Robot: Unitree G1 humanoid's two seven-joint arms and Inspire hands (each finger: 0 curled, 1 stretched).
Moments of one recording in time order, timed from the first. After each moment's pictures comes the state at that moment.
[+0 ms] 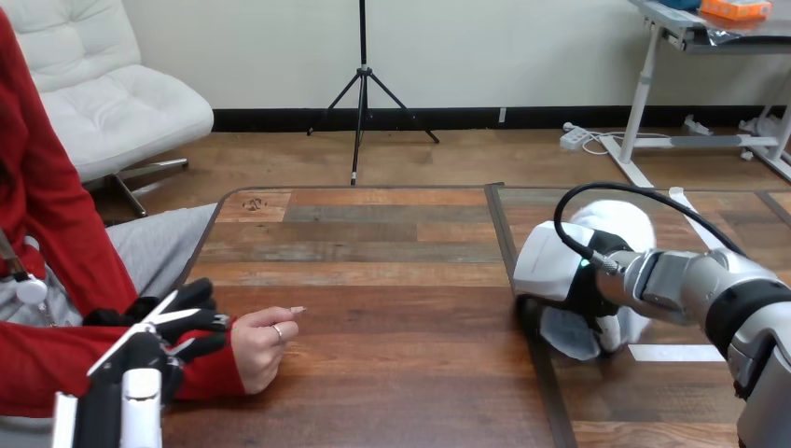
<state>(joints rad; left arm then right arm) 0.66 0.11 -0.07 -0.22 -0.11 -0.68 0.09 -1.02 -0.47 1.14 1.33 -1.29 -0.44 -0.25</state>
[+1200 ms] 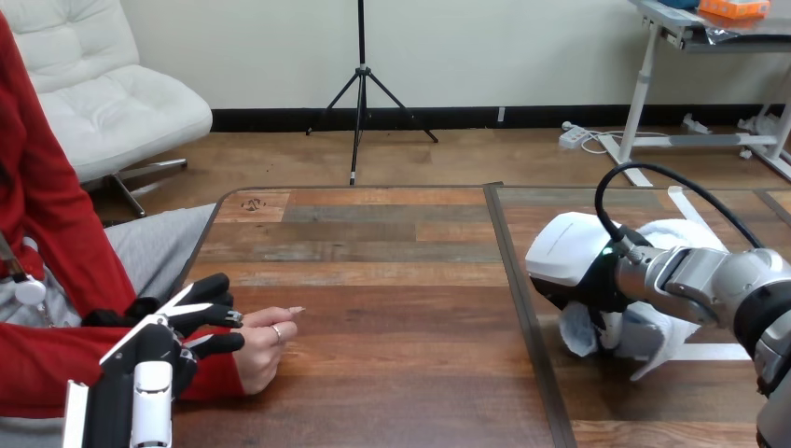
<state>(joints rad) 0.63 0.11 -0.07 -0.22 -0.11 -0.68 0.05 -1.01 -0.53 1.03 1.33 -1.14 -0.53 -0.22</state>
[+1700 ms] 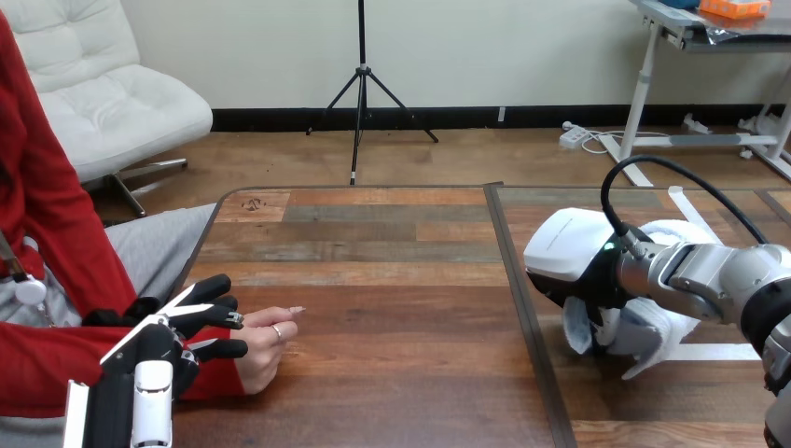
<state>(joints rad) 0.63 0.11 -0.07 -0.22 -0.11 -0.67 0.05 -1.01 -0.55 0.99 1.30 -1.12 -0.56 -0.21</state>
